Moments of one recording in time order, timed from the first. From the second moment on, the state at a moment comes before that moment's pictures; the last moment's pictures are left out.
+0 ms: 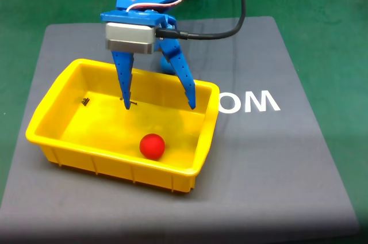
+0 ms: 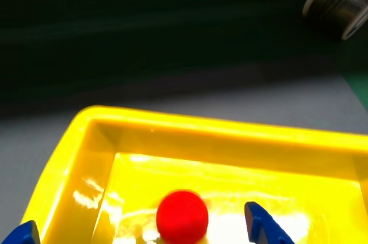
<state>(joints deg) 10.5 55.5 53.3 31.1 -84.9</state>
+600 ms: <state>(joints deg) 9.6 107.1 100.2 39.5 -88.3</state>
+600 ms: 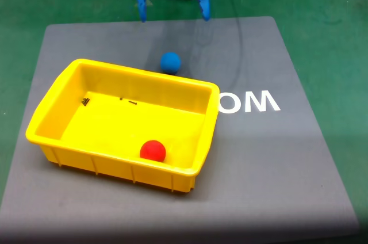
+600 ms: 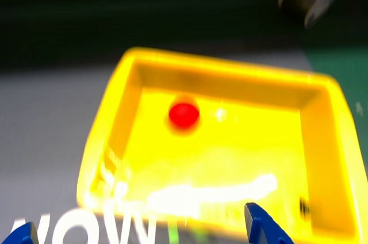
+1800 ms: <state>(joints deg) 15.8 116.4 144.9 20.6 -96.5</state>
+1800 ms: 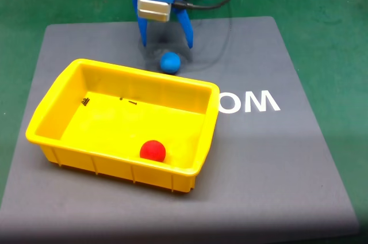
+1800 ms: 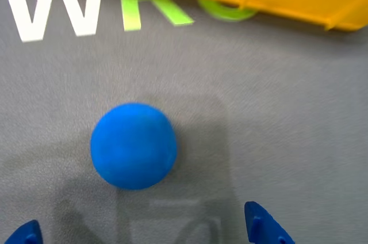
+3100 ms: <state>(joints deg) 12.7 93.6 128.8 17.8 -94.1</state>
